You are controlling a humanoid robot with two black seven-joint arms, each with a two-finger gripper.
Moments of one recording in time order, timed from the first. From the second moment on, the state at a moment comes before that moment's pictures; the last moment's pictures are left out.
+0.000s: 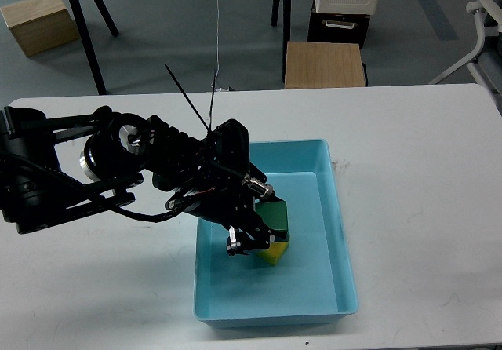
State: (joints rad) left arm -1.18 0.37 -0.13 -1.43 2.18 -0.49 -0.49; right arm -0.41 -0.47 1.54 1.35 -1.11 -0.20 0.49
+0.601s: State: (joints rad) left arm -1.12 0.30 -0.14 -1.37 2.18 -0.49 -0.49; right arm -0.40 -0.47 1.54 1.35 -1.11 -0.20 0.49
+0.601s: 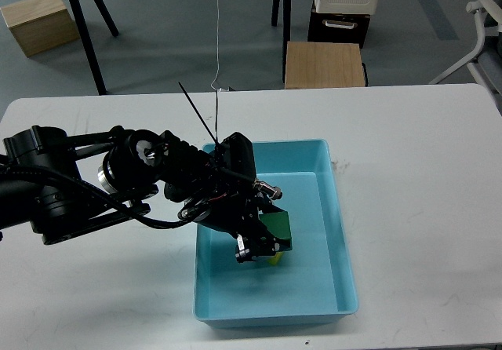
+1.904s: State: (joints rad) left arm -0.92 0.47 -0.65 -1.40 1.53 -0.49 -0.49; right arm -0.23 -0.47 1.49 1.45 -1.11 -0.19 0.49
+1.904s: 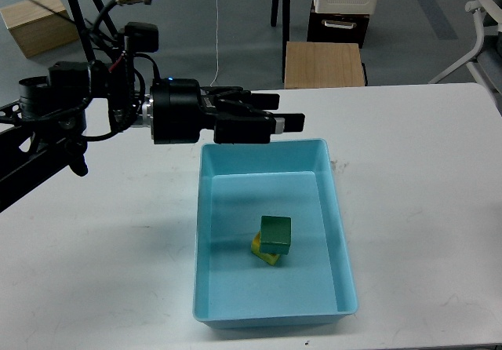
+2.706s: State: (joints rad) left arm -0.10 0.50 -1.14 -1.46 0.19 -0.42 -0.43; right arm -0.03 -0.40 1.42 1.49 -0.12 0.10 0.38
